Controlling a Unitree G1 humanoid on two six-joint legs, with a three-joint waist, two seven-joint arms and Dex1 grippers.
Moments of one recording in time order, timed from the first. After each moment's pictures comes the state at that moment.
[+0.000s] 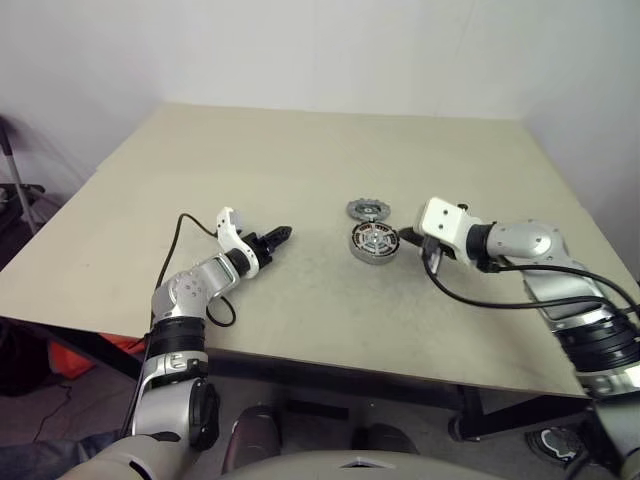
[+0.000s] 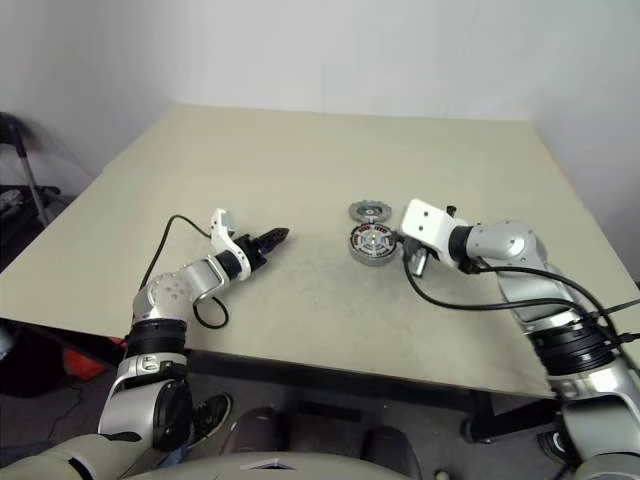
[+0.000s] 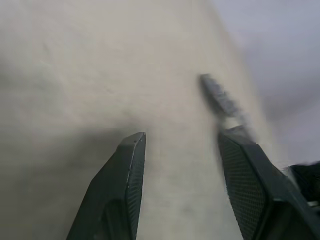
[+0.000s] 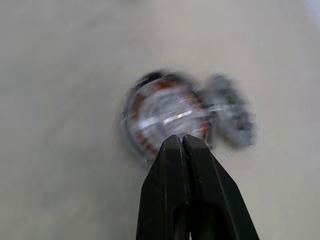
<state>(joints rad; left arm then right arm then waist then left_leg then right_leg) -0.53 0.12 0.28 0.37 -0.60 0.80 -0.37 -0.47 -0.89 0.27 -0.04 0.00 0.19 1.06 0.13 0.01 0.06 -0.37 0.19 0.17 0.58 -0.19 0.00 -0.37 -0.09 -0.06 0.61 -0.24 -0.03</state>
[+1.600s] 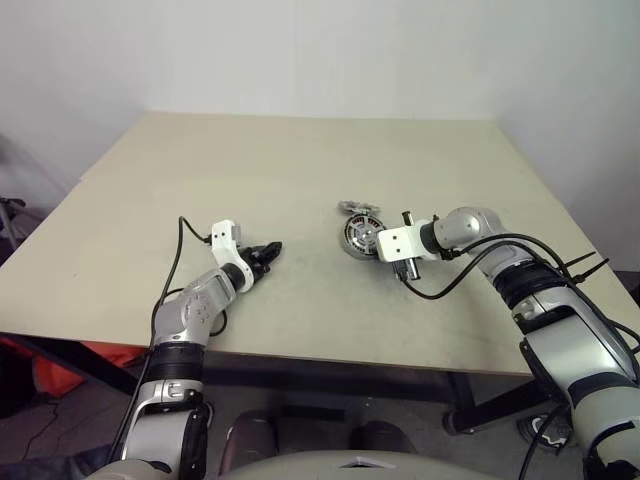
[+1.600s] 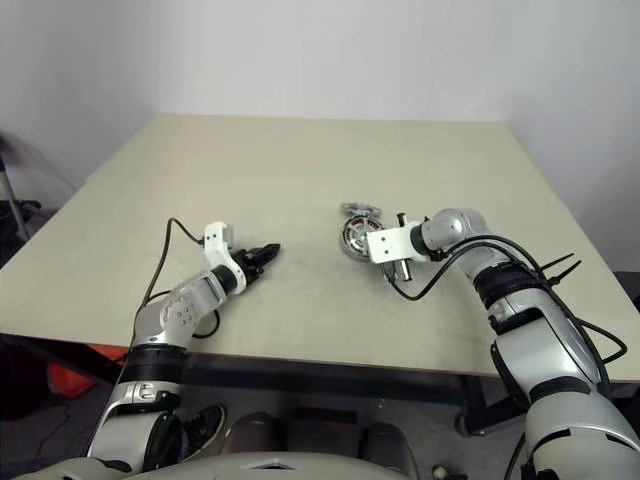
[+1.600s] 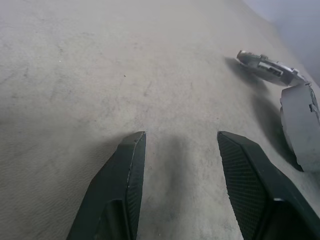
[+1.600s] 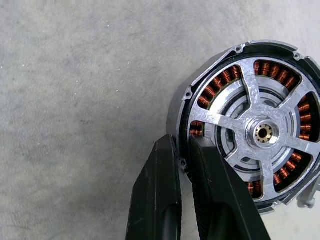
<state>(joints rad) -0.38 0.12 0.19 0.25 -0.50 0.65 -0.35 -0.84 -0.60 0.45 0.77 -0.33 -0.39 1.08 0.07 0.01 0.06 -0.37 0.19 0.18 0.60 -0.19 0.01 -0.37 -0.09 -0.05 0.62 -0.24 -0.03</state>
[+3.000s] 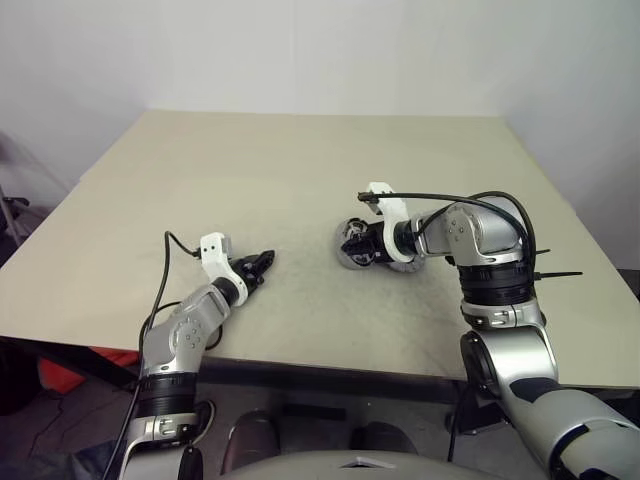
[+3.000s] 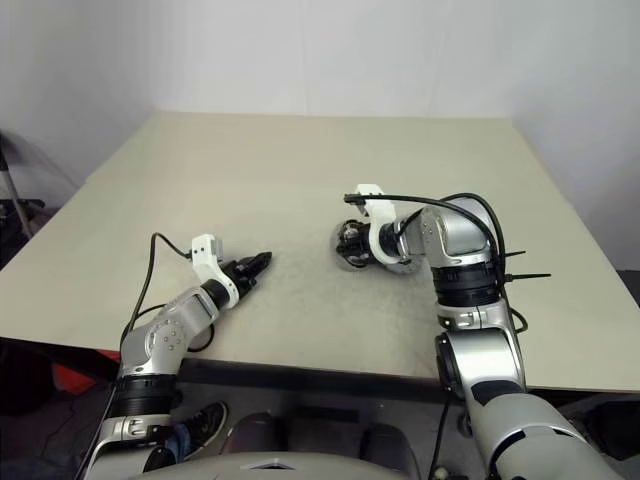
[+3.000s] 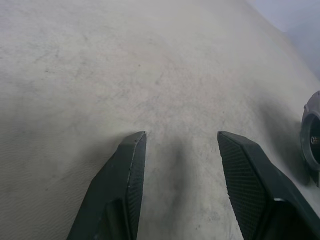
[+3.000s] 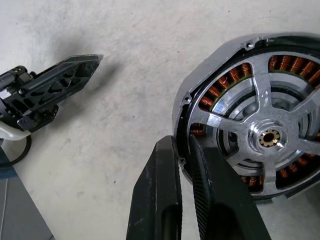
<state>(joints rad) -0.23 0.10 0.20 0.05 -0.55 0.67 -0.27 -0.82 -0.27 -0.01 0.04 0.32 1.60 0.53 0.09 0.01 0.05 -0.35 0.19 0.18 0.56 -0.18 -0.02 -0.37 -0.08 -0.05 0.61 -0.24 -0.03</state>
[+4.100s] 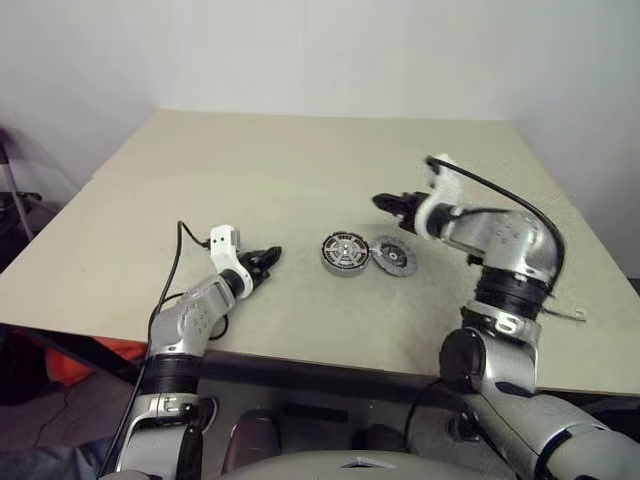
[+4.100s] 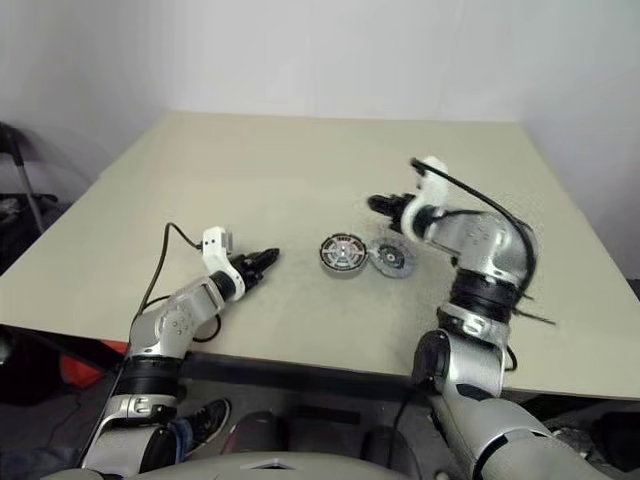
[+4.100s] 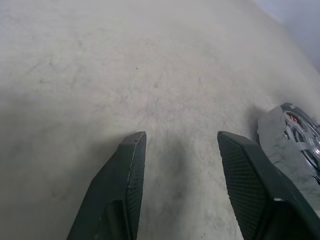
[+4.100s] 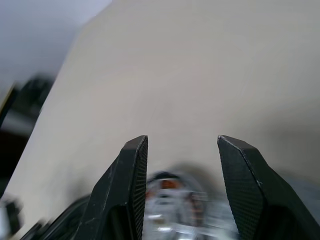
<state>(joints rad) -0.35 0.14 0.15 0.20 -0.52 0.66 -0.34 -0.70 -0.13 -0.65 -0.05 0.38 1.43 0.20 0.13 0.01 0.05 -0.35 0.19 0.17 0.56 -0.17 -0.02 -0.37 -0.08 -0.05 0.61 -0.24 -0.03</state>
